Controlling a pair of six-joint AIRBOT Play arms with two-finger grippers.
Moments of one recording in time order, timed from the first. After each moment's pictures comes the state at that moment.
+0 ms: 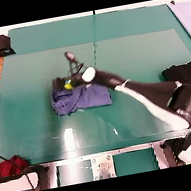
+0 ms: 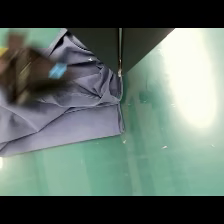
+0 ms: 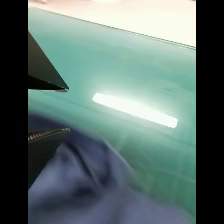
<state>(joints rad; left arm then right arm) 0.06 -1.47 1.99 1.28 -1.59 -1.40 0.70 -1.83 1.56 -0.61 0.53 1.48</state>
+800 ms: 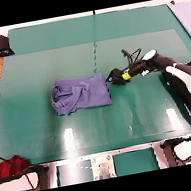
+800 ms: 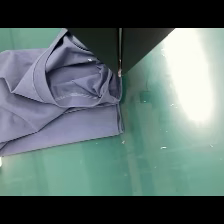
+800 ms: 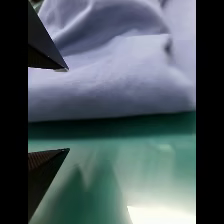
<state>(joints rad) 0.06 -1.46 1.98 1.28 -1.59 -1.40 0.09 -1.70 1.13 -0.58 1.05 1.18</state>
